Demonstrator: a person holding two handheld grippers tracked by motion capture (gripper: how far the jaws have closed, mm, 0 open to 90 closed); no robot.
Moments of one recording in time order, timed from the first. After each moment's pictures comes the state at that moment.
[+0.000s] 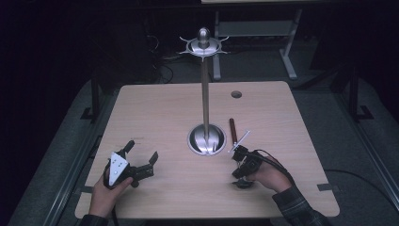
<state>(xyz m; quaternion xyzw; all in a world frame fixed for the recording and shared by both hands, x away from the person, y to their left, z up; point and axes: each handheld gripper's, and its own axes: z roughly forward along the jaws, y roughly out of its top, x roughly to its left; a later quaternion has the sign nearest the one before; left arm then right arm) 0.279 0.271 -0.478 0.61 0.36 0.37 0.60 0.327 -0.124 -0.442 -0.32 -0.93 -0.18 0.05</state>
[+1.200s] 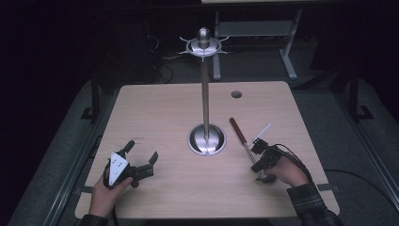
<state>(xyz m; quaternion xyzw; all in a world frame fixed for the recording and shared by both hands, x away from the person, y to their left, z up) 0.279 0.271 -0.478 0.61 0.36 0.37 0.60 0.342 -0.180 -0.440 -0.39 -0.91 -0.15 0.04</state>
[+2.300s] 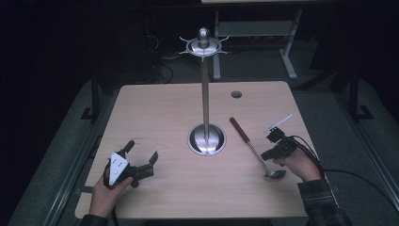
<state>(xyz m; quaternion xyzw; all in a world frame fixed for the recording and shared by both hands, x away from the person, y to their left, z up) 0.279 0.271 -0.478 0.61 0.36 0.37 0.60 0.355 -0.220 -0.416 -0.46 -0.86 -0.21 0.00</state>
